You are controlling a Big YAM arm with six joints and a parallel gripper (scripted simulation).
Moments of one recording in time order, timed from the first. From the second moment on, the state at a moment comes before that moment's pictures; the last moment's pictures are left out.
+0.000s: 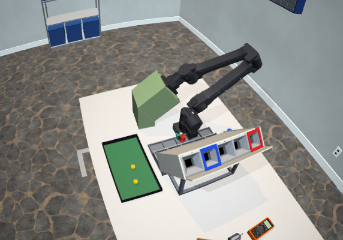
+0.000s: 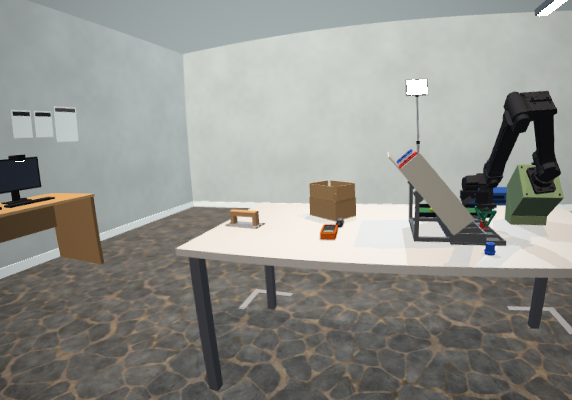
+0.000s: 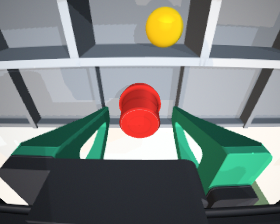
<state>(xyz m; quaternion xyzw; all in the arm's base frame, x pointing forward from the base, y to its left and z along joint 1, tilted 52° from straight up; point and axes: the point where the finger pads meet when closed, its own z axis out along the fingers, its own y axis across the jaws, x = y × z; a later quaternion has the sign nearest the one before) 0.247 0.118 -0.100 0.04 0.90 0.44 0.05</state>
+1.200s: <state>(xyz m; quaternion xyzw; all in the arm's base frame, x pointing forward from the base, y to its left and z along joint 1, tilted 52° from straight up) 0.240 0.097 -0.084 0.04 0.90 0.44 0.04</state>
